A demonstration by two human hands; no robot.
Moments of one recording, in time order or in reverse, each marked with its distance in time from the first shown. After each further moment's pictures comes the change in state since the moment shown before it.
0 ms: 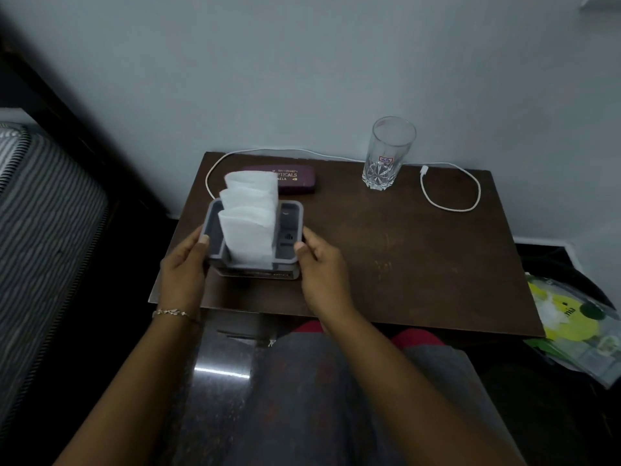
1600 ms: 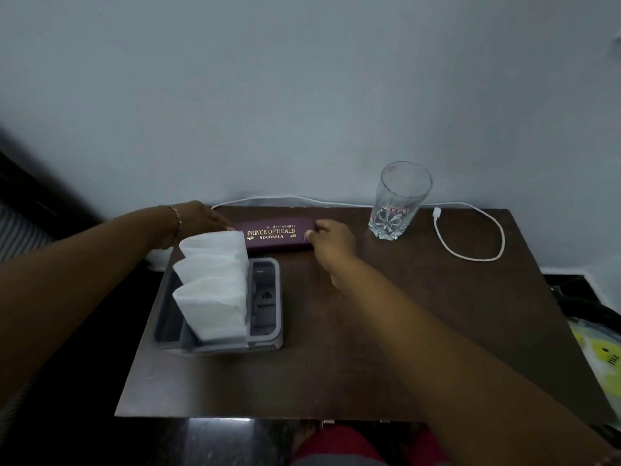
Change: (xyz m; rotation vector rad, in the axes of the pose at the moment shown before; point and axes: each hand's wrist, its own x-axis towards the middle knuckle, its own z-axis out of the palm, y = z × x) left_hand 0.192 0.071 0.076 1.077 -0.589 -0.130; right_hand 0.180 0.000 0.005 -0.151 0.130 0.211
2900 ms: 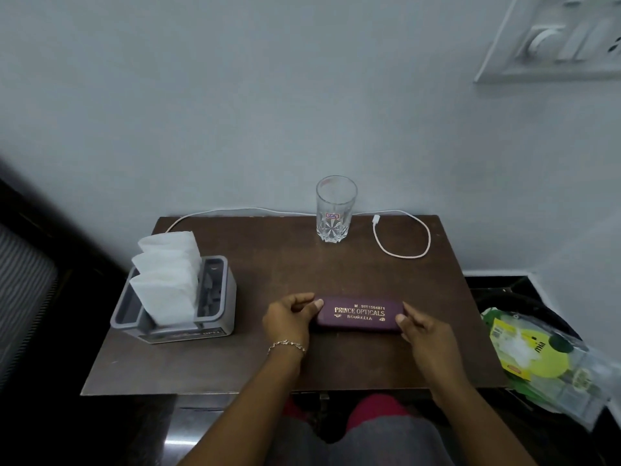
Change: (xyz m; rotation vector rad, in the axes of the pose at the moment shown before) left_hand -0.125 0.084 0.238 -0.624 0.357 0.015; right_hand -0.118 0.145 -0.197 0.060 0.171 0.128
